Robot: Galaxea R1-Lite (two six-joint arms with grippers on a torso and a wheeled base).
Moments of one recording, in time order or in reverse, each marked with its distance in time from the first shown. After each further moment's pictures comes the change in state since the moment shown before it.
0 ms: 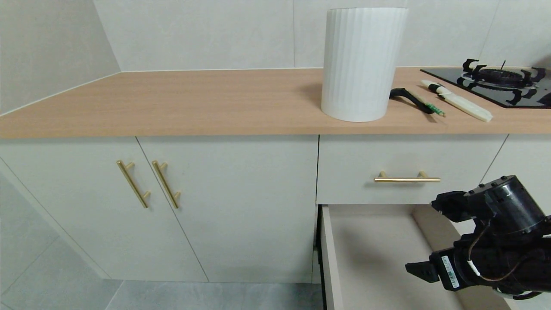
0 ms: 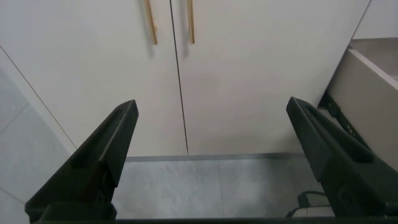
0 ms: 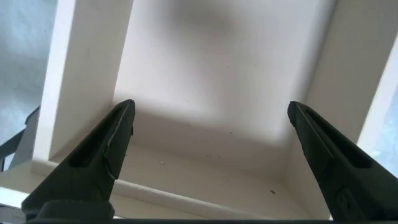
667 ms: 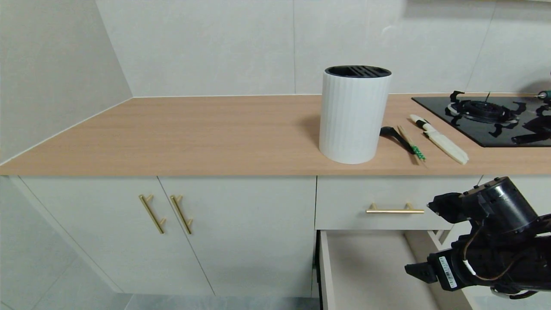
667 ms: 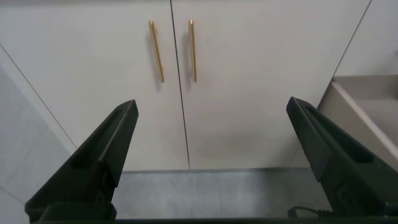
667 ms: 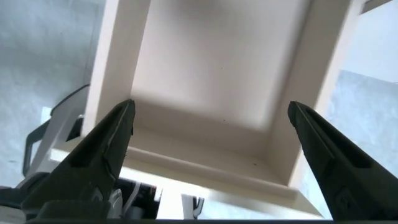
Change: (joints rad) left arm 0.001 0.000 0.000 0.000 0.000 0.000; right arm -0.001 0.016 0.000 -0.001 -0.001 0.000
